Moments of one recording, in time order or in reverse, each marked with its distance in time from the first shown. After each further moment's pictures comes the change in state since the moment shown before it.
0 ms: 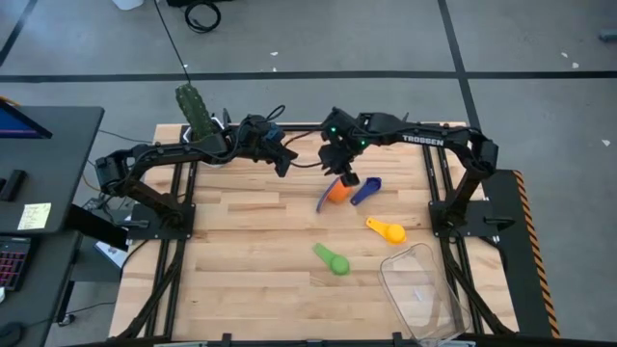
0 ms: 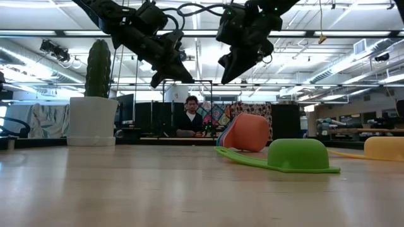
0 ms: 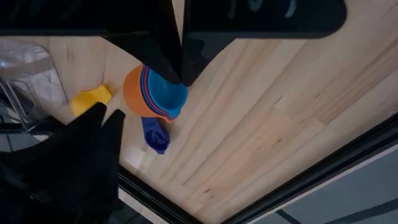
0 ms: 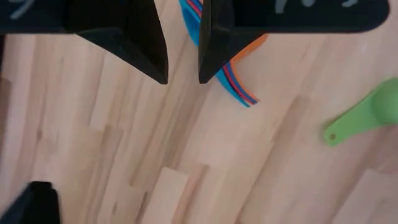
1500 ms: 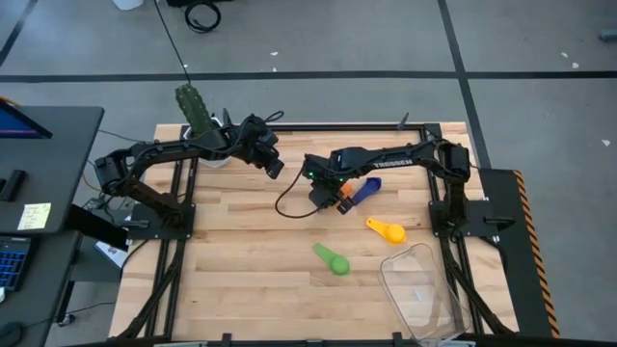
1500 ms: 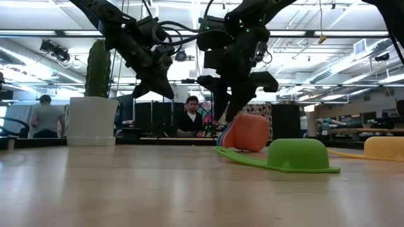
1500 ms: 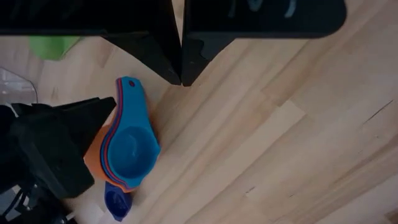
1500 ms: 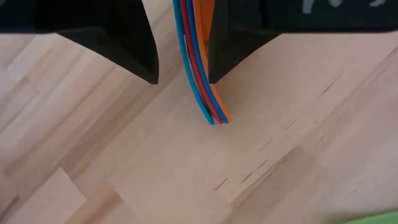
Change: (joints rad) left arm 0.057 0.000 -0.001 -0.281 0.064 -0.050; right arm 0.212 0.213 -0.001 0.017 0.235 -0.280
